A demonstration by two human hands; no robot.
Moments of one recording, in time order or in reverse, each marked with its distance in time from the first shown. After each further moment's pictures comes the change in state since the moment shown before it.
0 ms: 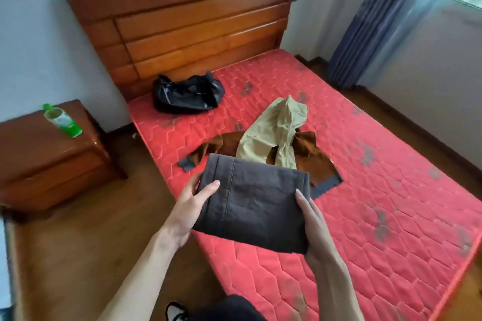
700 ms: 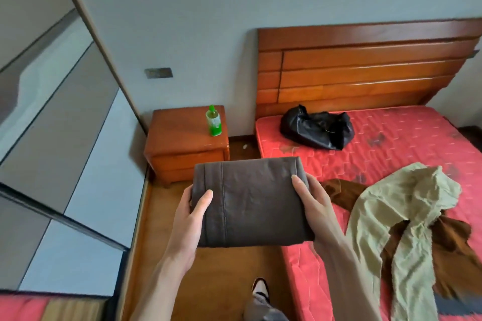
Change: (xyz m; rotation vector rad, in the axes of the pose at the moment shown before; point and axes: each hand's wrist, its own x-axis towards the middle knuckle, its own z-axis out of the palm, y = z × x) left_hand -0.120 0.012 -0.311 -0.195 0.721 0.127; right_hand -0.026 0.047 0.376 -0.364 -0.551 -0.212
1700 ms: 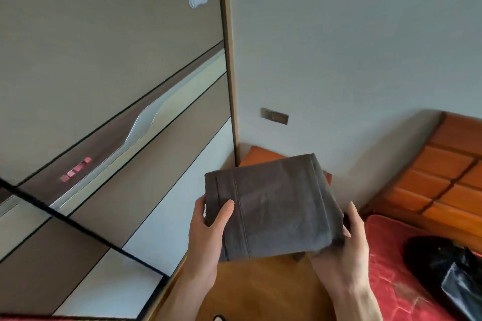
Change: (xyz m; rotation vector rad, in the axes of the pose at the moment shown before) left_hand 0.301 0.137 -0.097 -0.303 0.635 0.030; right_hand 0.338 -0.082 0.279 0.697 -0.433 0.543
